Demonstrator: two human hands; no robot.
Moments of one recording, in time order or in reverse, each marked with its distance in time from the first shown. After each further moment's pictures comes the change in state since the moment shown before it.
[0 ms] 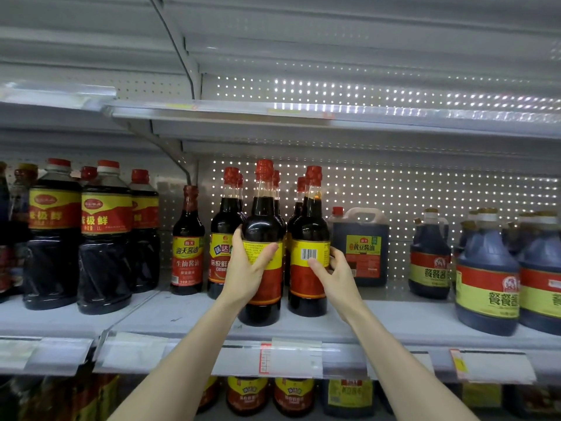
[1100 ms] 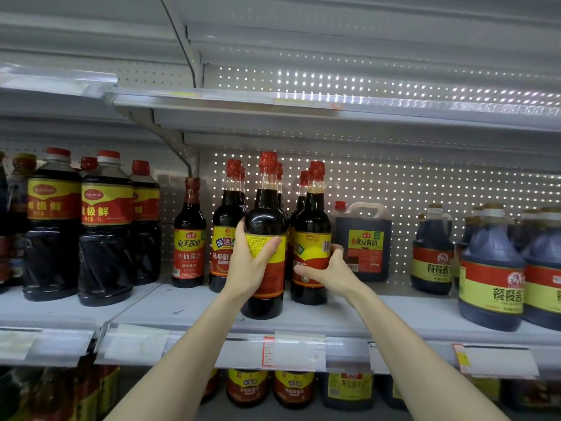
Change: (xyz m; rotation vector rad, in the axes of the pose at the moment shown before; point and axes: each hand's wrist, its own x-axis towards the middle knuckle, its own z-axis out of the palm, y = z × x) left_hand 0.000 0.003 0.000 -0.009 0.004 0.011; right_hand 0.023 -0.004 -0.002 -0.395 -0.122 0.235
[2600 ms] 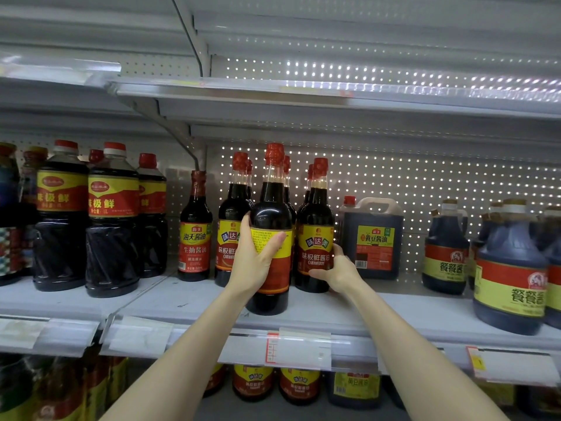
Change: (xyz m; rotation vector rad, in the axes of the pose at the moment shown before) left_hand -0.004 0.003 0.001 -0.020 -0.006 -0.012; right_hand 0.027 0.016 0.012 -0.143 0.030 0.028
